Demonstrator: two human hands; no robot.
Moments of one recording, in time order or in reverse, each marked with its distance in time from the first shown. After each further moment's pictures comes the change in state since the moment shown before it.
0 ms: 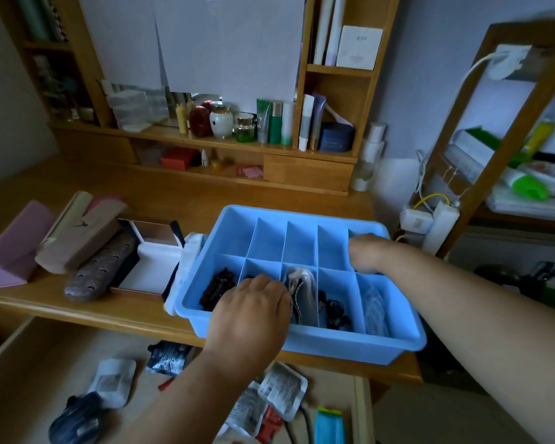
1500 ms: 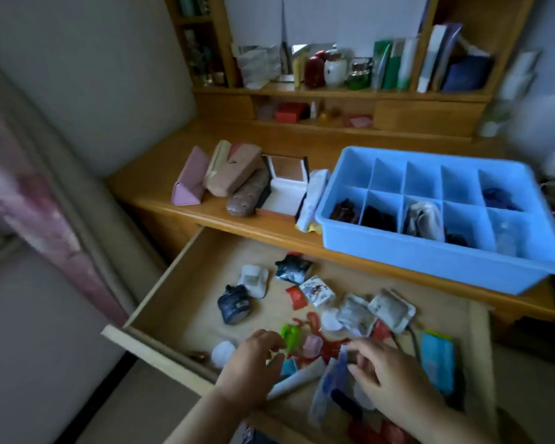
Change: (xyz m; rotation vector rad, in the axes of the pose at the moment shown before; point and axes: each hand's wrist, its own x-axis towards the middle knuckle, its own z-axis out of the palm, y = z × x) left_hand -0.227 -0.111 0.001 -0.202 -0.350 -0.427; right_hand -0.202 -0.072 0.236 0.395 0.138 -0.694
